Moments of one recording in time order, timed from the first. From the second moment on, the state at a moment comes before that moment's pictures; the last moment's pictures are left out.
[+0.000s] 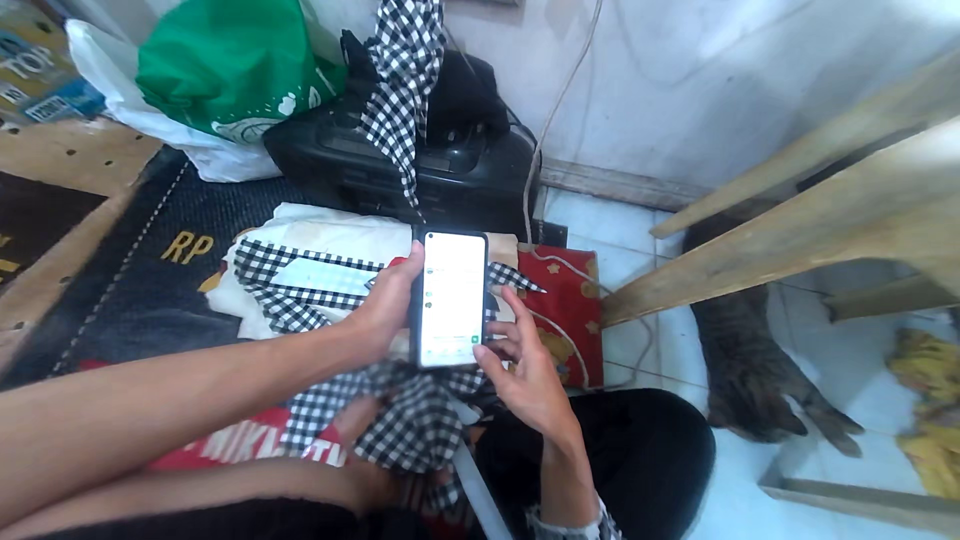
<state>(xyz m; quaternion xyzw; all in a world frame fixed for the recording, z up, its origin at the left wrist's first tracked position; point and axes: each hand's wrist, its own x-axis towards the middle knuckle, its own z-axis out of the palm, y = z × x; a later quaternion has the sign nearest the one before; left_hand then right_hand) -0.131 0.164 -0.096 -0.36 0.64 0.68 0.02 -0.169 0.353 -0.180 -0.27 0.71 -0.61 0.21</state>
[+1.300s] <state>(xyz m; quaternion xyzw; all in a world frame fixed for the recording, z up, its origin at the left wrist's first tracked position) -0.133 0.167 -0.095 -0.36 0.65 0.67 0.03 -0.157 0.337 -0.184 -0.23 0.81 -0.52 0.15</state>
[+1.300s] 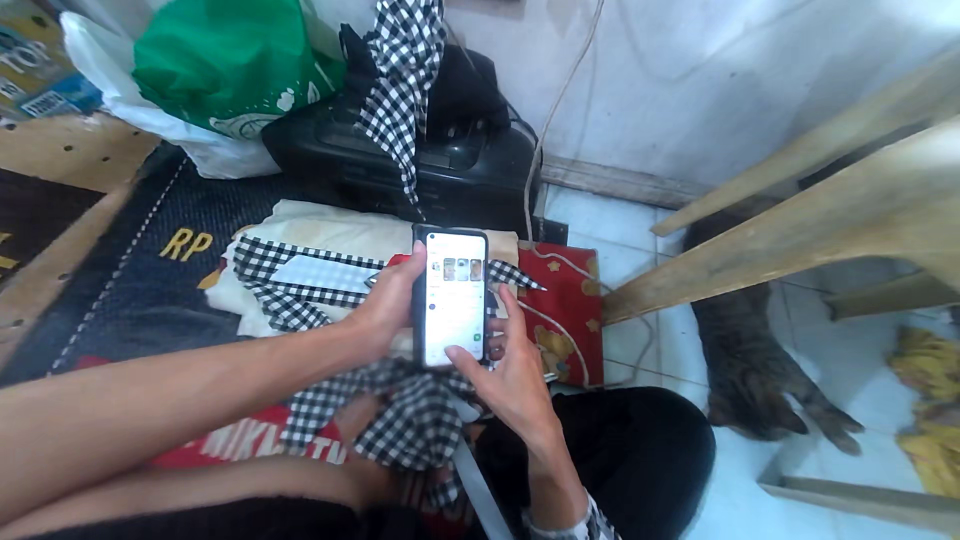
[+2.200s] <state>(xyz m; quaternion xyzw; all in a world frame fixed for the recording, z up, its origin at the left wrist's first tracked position) -0.132 0.169 -0.097 -0.36 0.64 0.68 0.04 -0.152 0.332 -0.182 -0.21 0.83 -0.50 0.13</state>
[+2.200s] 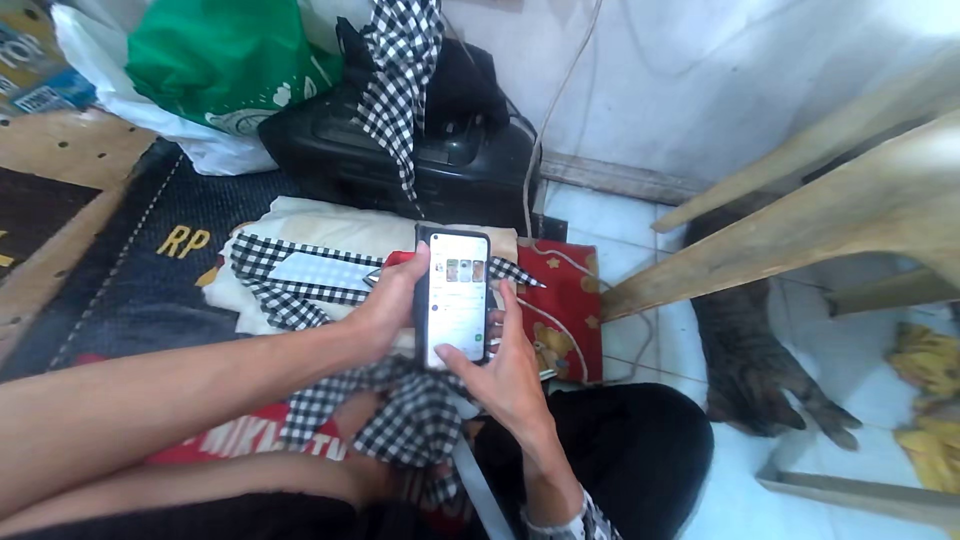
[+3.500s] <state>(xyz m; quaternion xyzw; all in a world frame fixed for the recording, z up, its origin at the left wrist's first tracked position) -0.130 0.167 -0.095 -0.33 0.66 0.67 0.08 -0.163 0.338 -0.181 -0.14 0.74 -0.64 0.15</state>
